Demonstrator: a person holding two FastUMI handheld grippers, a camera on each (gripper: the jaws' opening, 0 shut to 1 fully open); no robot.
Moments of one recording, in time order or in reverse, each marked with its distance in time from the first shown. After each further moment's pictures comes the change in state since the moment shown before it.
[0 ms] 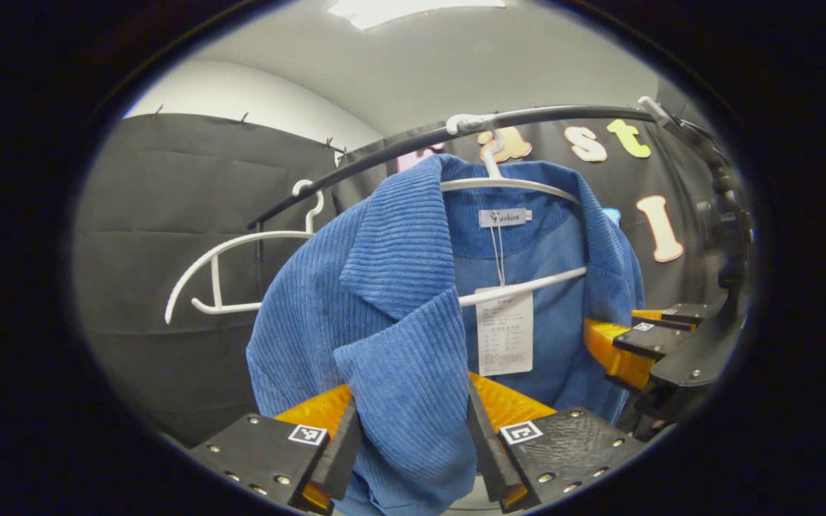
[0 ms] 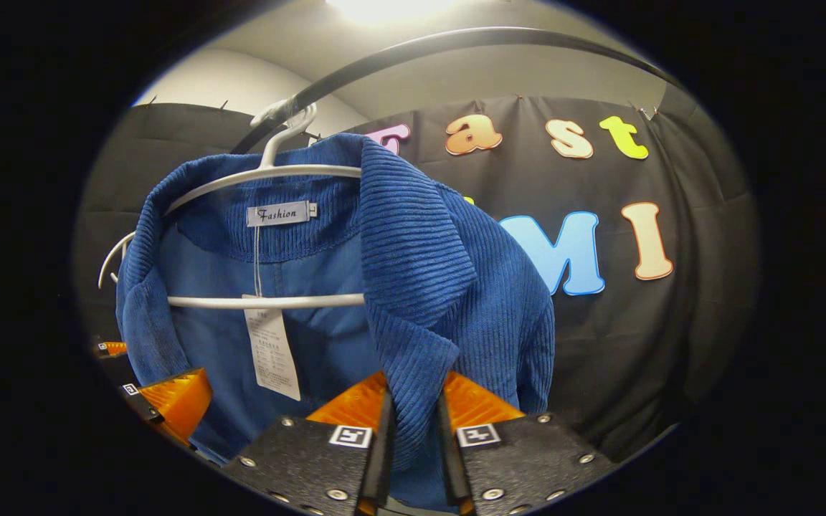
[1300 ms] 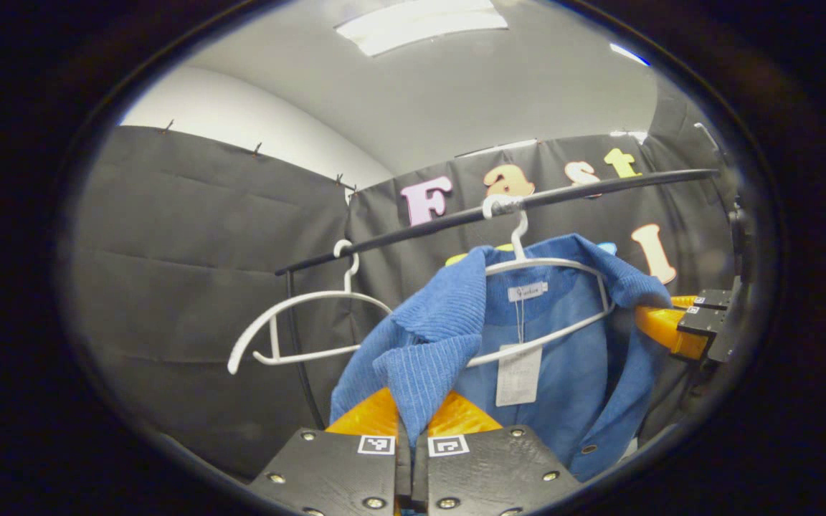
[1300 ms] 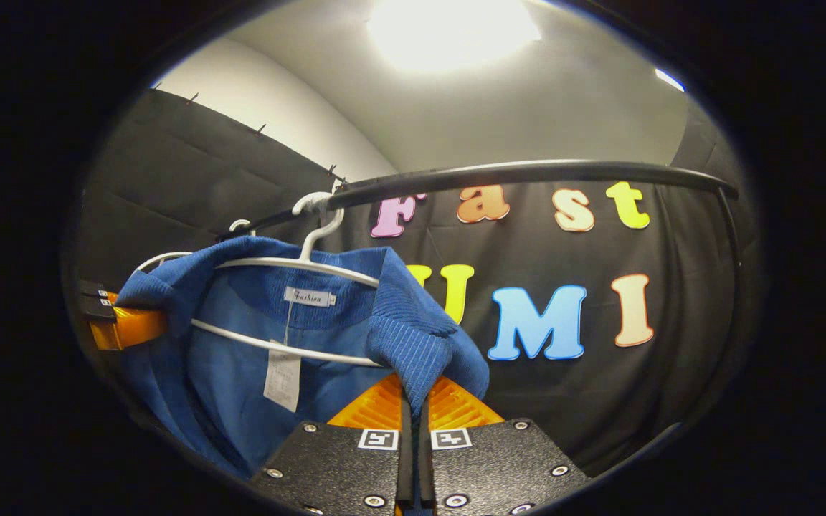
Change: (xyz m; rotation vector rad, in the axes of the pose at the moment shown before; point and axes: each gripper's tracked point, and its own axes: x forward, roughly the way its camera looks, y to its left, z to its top) left arm -0.055 0.058 0.073 0.004 -0.168 0.015; right arm -0.069 -0.023 0.081 -0.138 -0.242 0.022
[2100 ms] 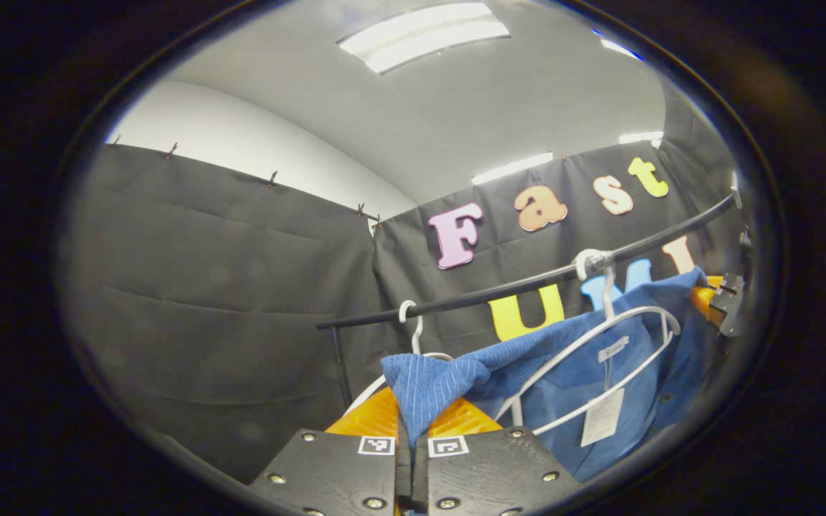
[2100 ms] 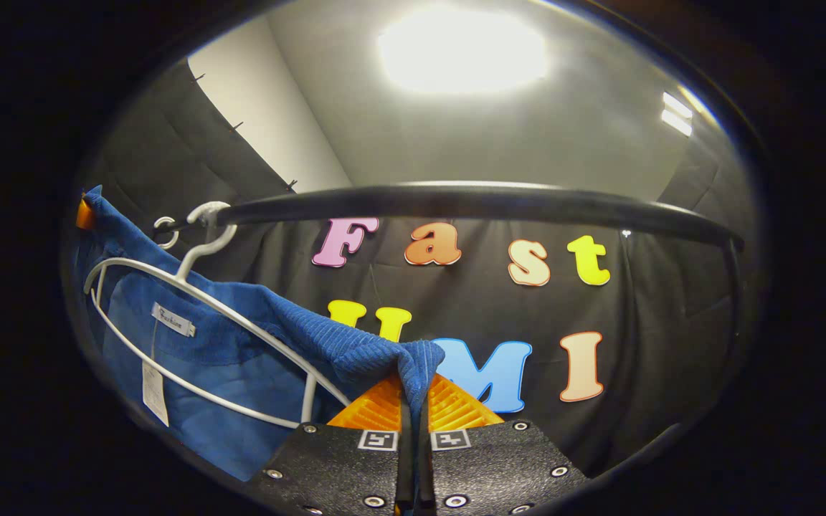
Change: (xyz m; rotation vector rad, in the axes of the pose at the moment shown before) left arm 0.062 0.097 0.052 0.065 -0.066 0.071; right arm 0.069 -0.088 0.023 -0.127 -0.117 -0.196
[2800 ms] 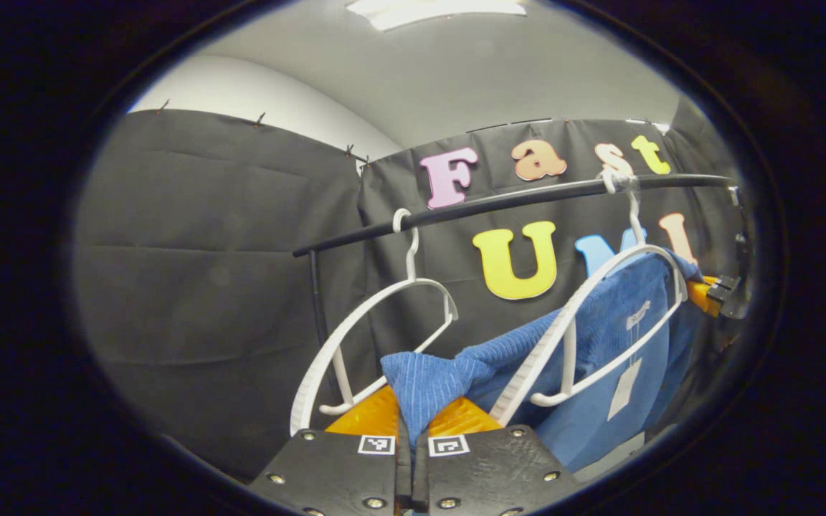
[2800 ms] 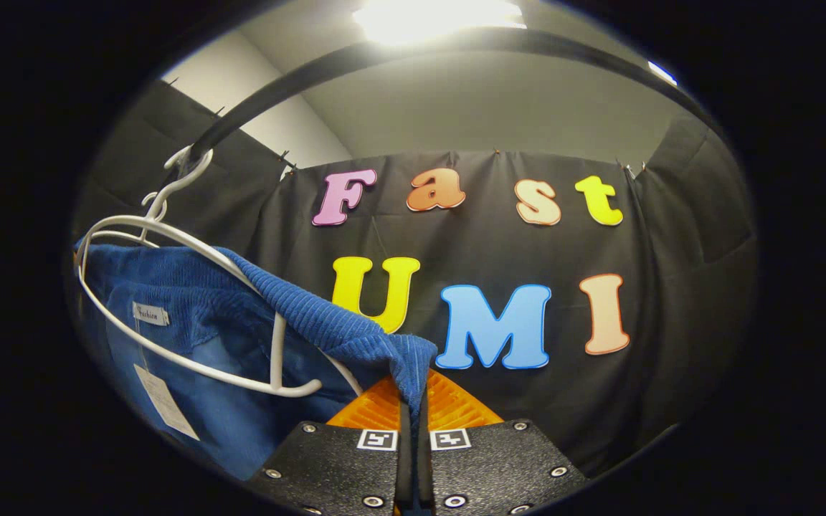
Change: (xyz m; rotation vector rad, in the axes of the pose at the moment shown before) left arm 0.017 -0.009 -0.096 -0.097 0.217 -0.092; right arm 0.014 0.010 -0.067 0.153 0.179 0.039
